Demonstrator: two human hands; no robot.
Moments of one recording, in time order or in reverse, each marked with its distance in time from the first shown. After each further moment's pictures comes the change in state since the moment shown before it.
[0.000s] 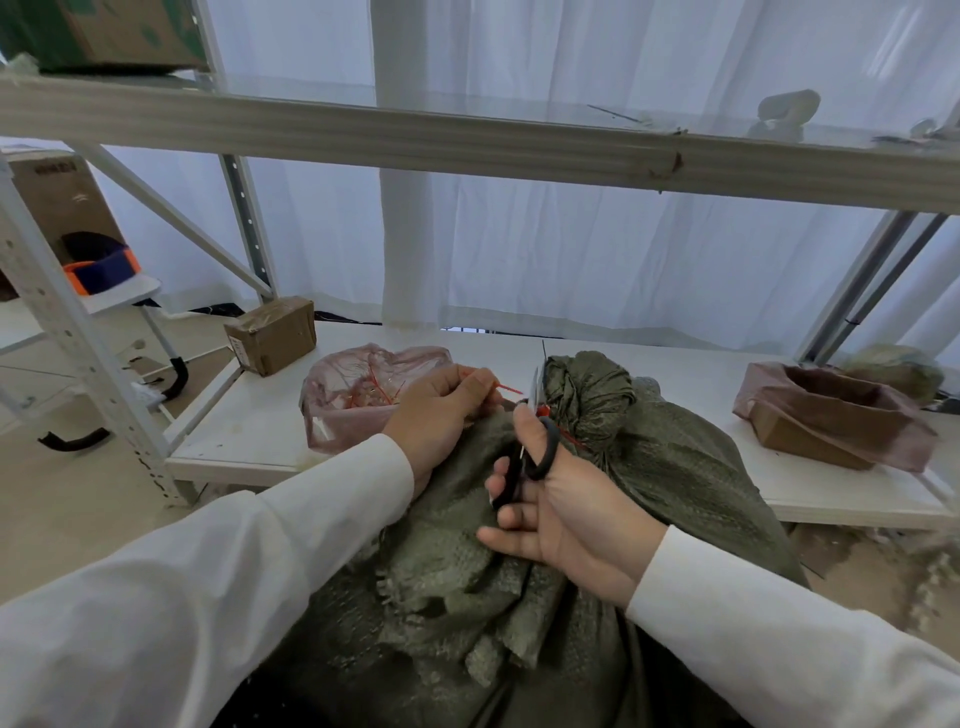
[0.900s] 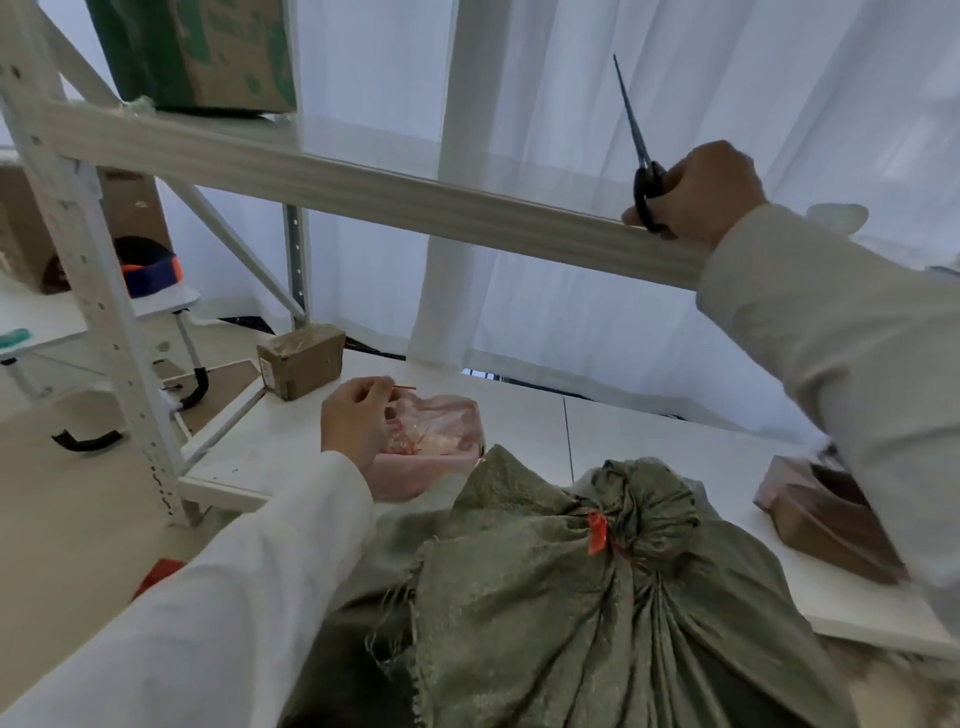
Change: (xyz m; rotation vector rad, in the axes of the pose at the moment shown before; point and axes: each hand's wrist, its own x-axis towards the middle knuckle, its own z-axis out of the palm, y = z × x) left_hand 0.081 -0.005 -0.113 0.016 0.562 0.010; right_hand 0.075 -0.278 0.030 -1.387 0.702 -0.788
